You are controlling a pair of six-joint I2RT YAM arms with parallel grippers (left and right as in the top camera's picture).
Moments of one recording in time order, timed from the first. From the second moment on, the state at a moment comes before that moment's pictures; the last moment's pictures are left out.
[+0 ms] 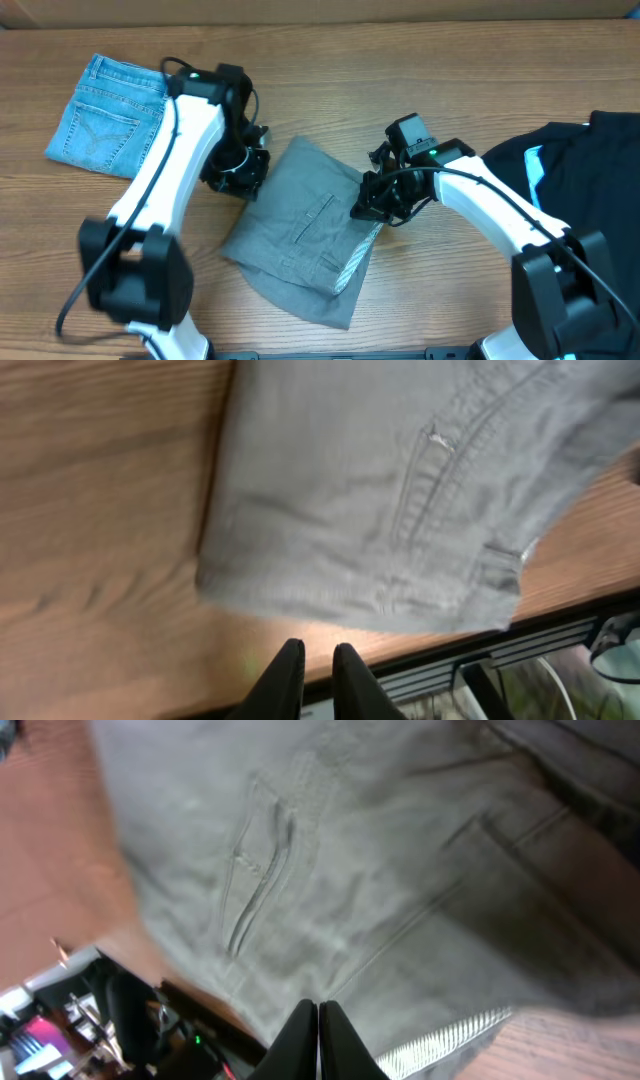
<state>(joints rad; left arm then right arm) -0.21 1.83 1.64 -1.55 0.19 -0.03 0.40 1.75 1.10 -0.76 -0.64 0.59</state>
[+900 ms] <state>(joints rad) -0.21 1.65 0.81 -0.66 0.28 -0.43 0.38 1.88 1.03 -0.57 -0.62 0.87</state>
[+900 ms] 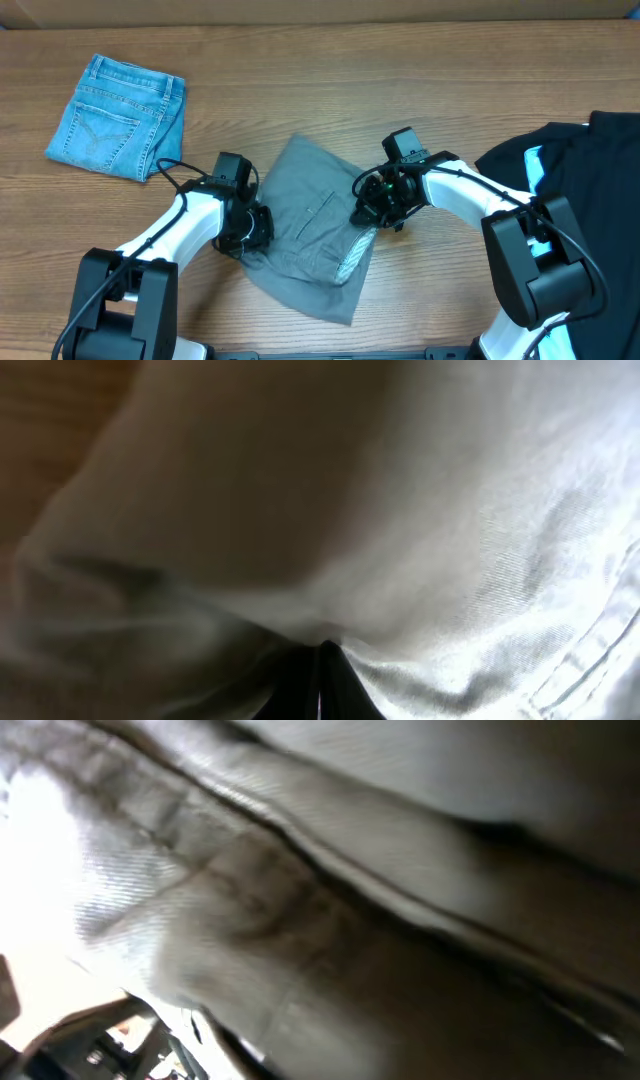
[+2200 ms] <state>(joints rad) -0.09 1.68 0.97 -1.03 0.44 -0.33 0.42 1.77 1.08 -0.67 -0.67 0.56</state>
